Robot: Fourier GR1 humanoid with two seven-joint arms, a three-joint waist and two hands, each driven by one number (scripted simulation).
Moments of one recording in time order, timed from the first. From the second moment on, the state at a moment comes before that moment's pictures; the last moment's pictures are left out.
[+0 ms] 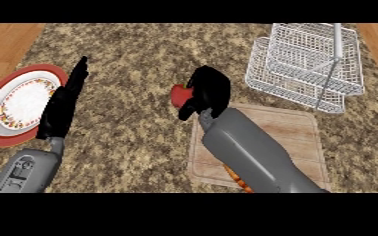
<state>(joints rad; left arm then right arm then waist) -0.24 0.42 -0.18 -1.40 0.03 0.24 0.05 -0.80 -0.01 0.60 -1.08 0.67 -0.30 1.11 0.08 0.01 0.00</state>
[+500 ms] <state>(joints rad) -0.21 0.42 -0.17 -1.41 0.01 0.25 0.07 -1.10 -0.01 0.58 -1.02 0.85 -0.43 1.11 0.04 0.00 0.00</state>
